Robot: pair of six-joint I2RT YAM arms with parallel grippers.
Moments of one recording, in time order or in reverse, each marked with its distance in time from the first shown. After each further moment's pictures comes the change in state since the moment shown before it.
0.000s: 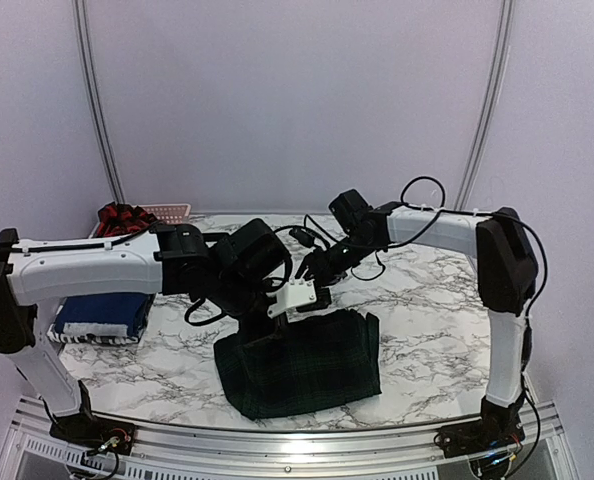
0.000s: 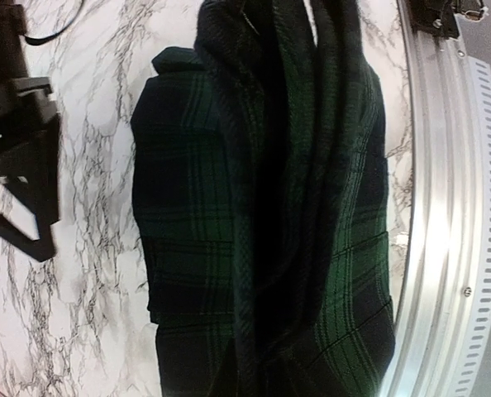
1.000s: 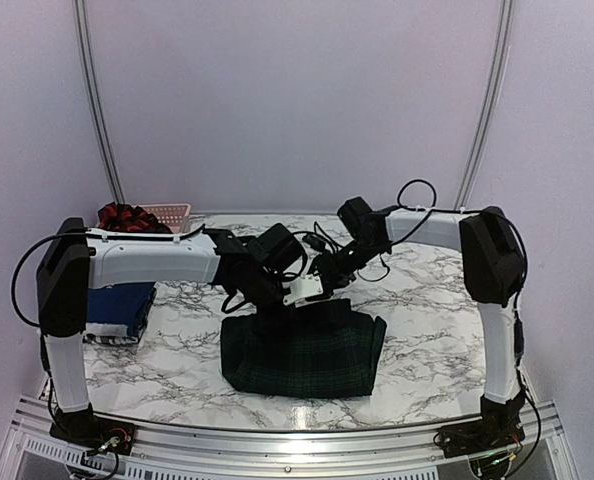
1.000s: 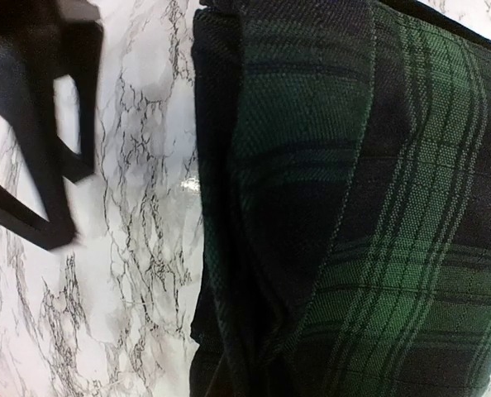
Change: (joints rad) left arm 0.167 0.294 0.095 0.129 -0.037 0.150; right arm -0.085 0.155 0.067 -0.050 0.009 0.023
